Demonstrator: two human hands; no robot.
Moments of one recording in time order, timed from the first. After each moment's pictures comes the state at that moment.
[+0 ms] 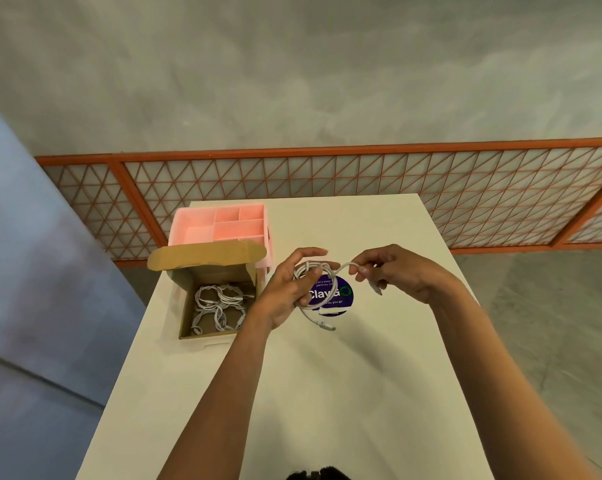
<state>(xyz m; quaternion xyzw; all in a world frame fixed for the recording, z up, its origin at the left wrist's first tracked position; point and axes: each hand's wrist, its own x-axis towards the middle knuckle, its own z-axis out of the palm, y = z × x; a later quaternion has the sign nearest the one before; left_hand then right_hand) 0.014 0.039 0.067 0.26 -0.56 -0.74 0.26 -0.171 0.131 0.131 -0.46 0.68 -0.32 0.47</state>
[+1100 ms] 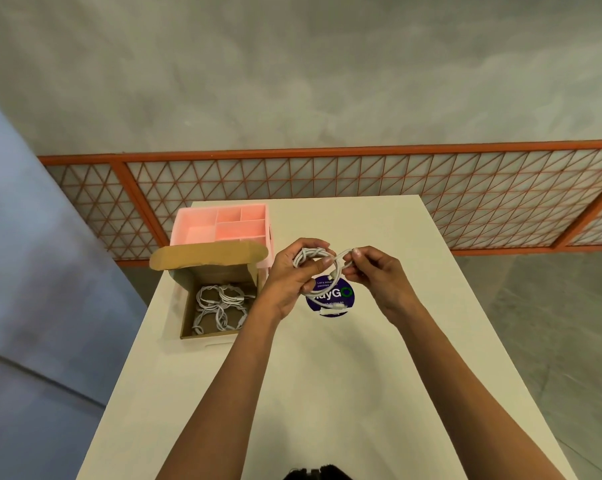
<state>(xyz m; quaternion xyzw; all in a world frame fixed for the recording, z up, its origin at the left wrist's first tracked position) 0.001 0.039 0.086 0.29 -0.53 -0.73 0.34 -0.146 0.119 0.076 -0.33 0.58 -0.62 0.42</state>
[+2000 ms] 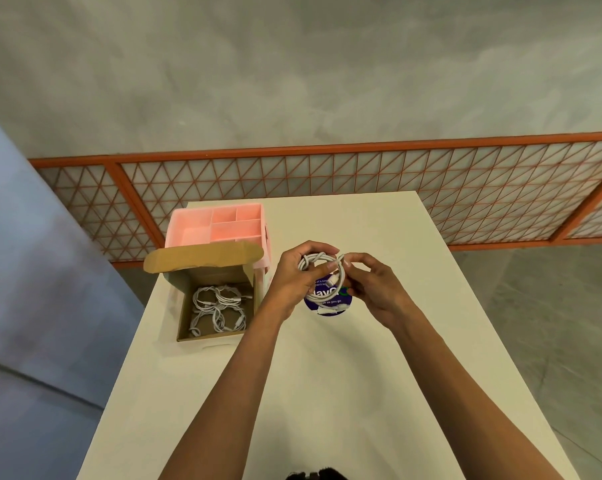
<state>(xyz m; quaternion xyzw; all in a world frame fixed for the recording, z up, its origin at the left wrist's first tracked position) -0.010 0.042 0.084 0.32 -0.63 -0.63 0.32 -0.138 0.123 0.080 -0.23 0.58 -0.60 0.49</state>
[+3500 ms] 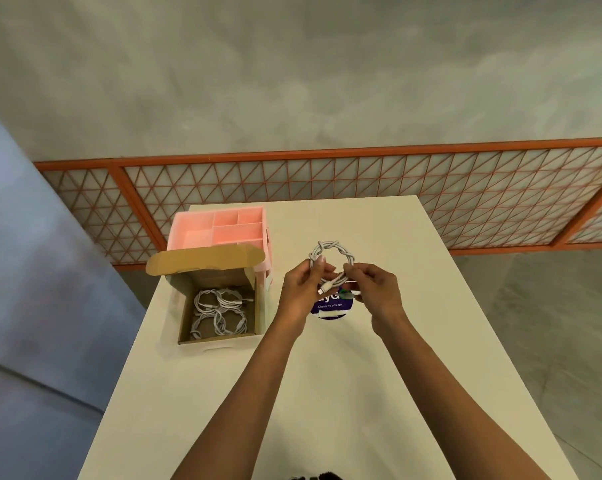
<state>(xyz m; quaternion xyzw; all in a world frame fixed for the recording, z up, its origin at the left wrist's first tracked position) -0.020 0.053 0.051 0.40 -0.54 -0.65 0.35 -0.128 0.119 0.067 -0.20 0.65 -0.62 0.38</state>
